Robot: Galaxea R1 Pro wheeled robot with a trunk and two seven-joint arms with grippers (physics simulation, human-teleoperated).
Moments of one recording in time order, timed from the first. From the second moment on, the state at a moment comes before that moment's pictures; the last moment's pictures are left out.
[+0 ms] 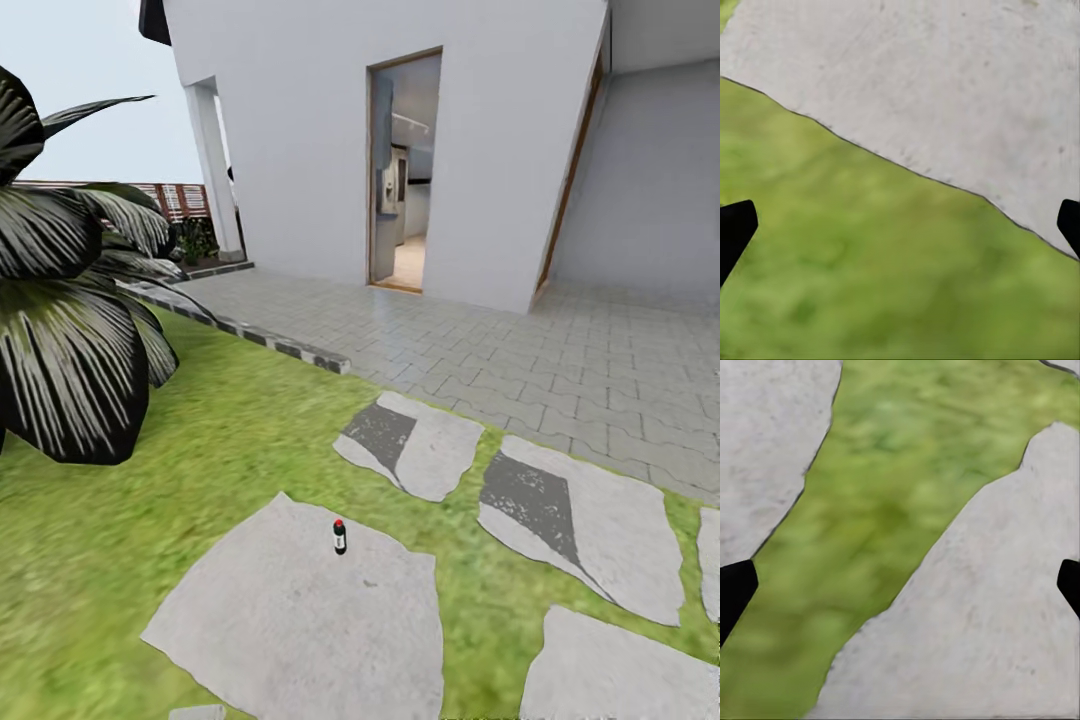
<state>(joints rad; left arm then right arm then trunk) -0.27 0.05 0.03 -0.24 0.02 -0.33 0.06 -0.05 -0.08 0.15 -0.55 0.00 -0.31 -0.18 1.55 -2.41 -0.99</state>
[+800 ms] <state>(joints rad) -0.27 0.05 0.03 -0.24 0.02 -0.33 0.06 -0.05 -0.08 0.15 -0.55 0.00 -0.31 -0.18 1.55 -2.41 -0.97</state>
